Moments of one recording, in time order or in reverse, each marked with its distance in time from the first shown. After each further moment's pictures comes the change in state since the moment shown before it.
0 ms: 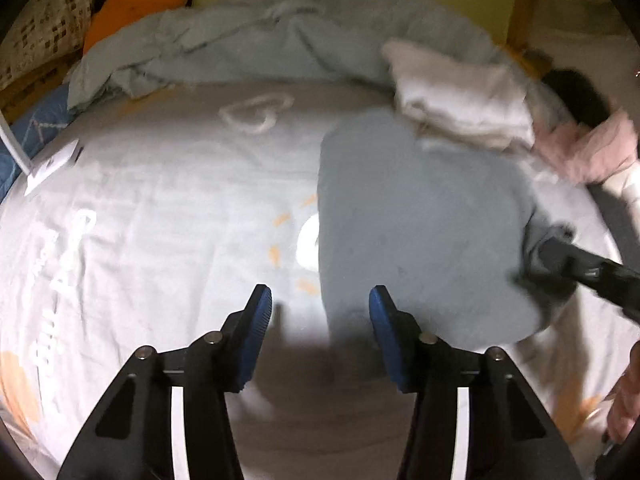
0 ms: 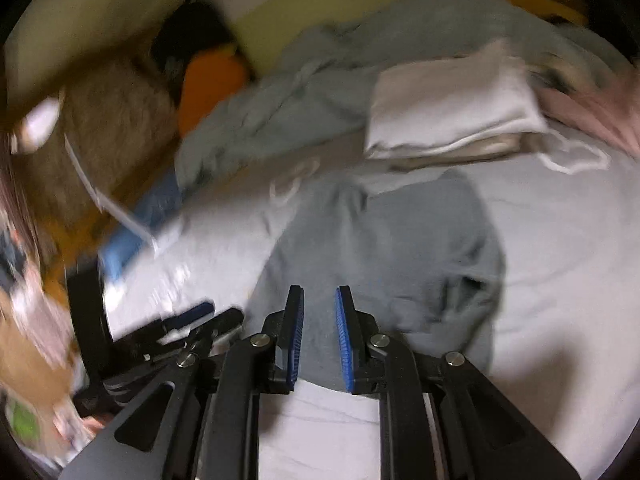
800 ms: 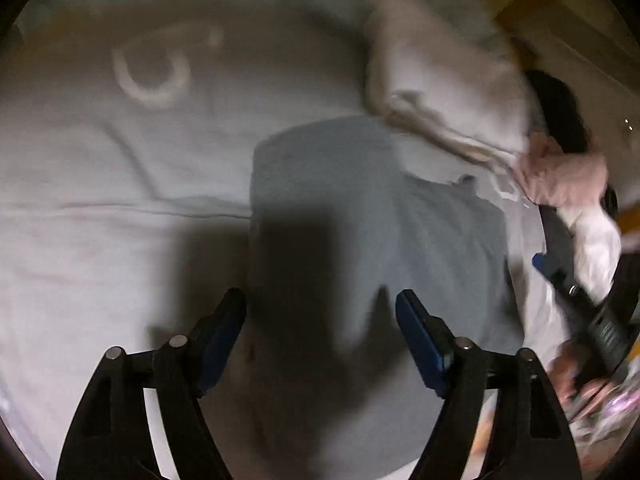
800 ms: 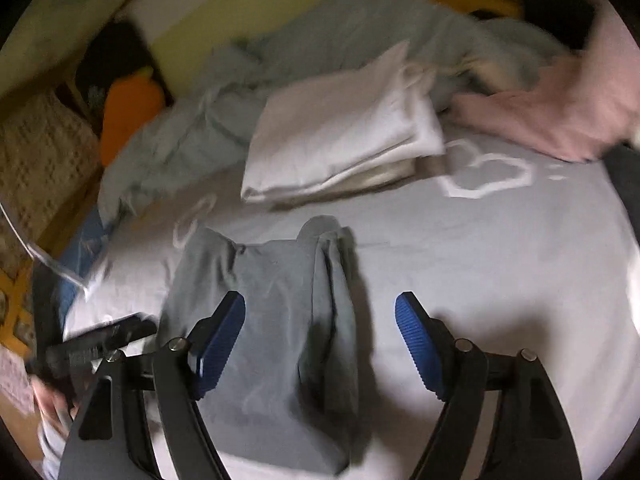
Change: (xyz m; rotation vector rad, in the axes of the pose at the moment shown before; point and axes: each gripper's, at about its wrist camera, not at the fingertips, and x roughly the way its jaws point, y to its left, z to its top) left arm 0.105 0.018 0.125 -0.107 0.380 -0.371; right arm 0.015 -0.093 0.074 0.169 -0.093 -0.164
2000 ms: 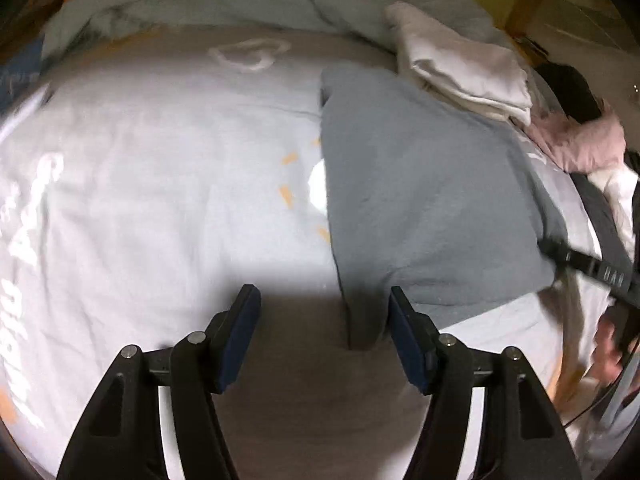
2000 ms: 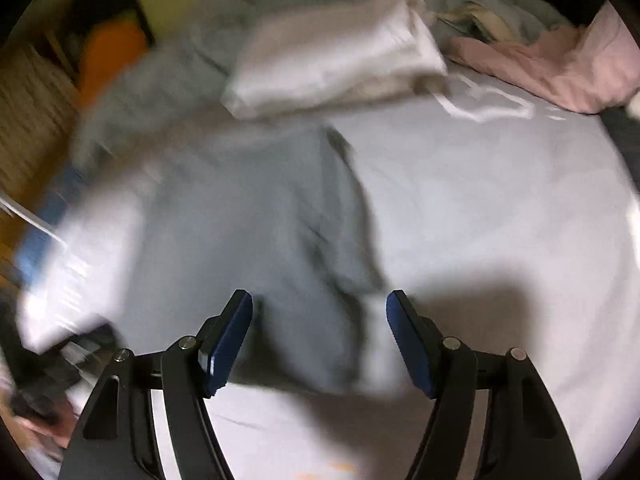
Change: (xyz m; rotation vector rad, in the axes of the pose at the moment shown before) left arm -0.031 0.011 -0.147 0.049 -0.252 0.208; right arm 0.005 0.013 -0.093 -0.055 0.197 -0.133
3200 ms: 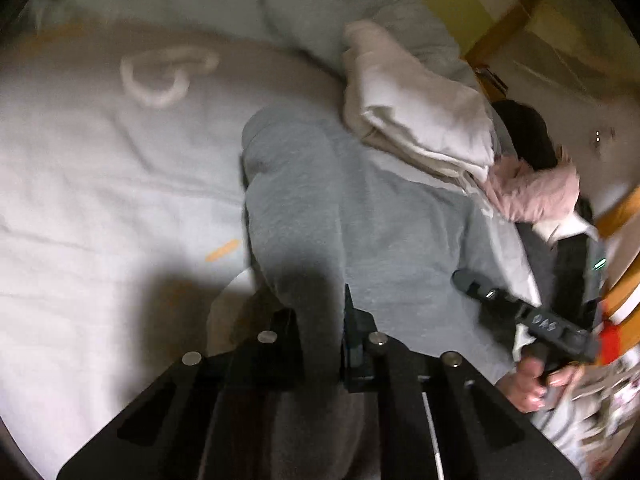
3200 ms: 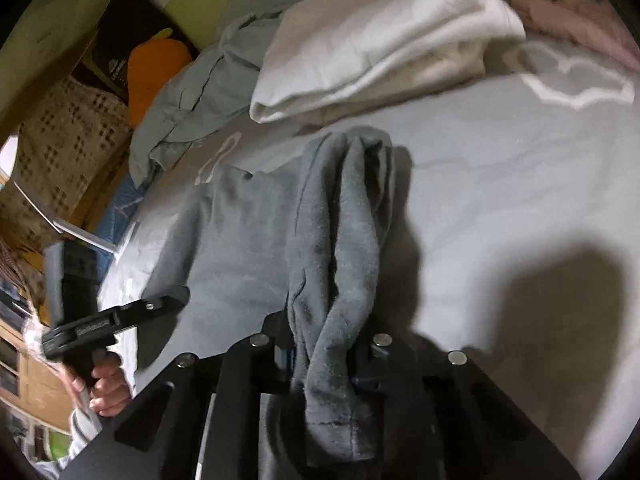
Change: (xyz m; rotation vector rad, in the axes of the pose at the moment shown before) left arm 0.037 -0.013 0.082 -0.004 -0.027 -0.271; right arm 0.045 0.015 0.065 -0.037 -0.084 0.331
